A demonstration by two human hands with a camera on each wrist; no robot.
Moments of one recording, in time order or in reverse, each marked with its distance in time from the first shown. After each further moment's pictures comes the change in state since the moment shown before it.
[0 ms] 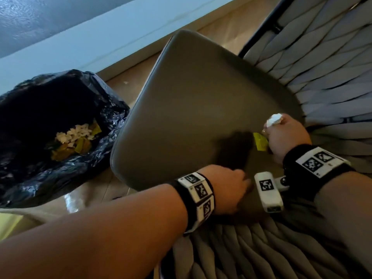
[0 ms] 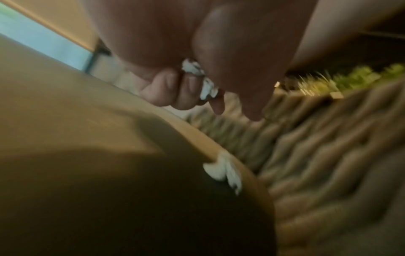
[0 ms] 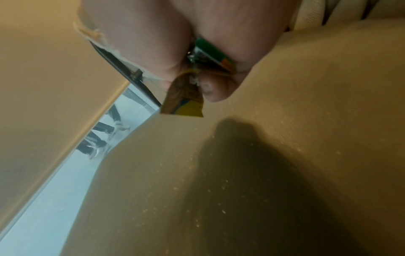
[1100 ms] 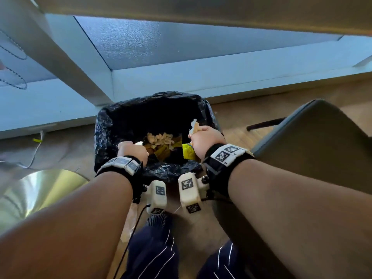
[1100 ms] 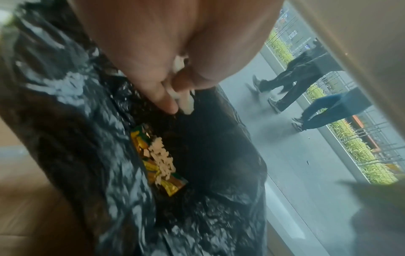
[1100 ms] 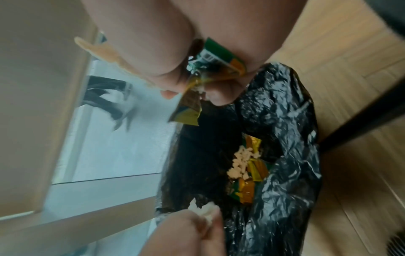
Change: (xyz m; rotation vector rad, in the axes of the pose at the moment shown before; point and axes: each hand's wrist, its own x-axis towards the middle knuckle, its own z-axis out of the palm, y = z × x) left_hand -0.310 -0.245 0.099 -1.360 1.059 -1.780; right_hand -0.124 -0.235 0.307 -0.005 -0.681 -0.306
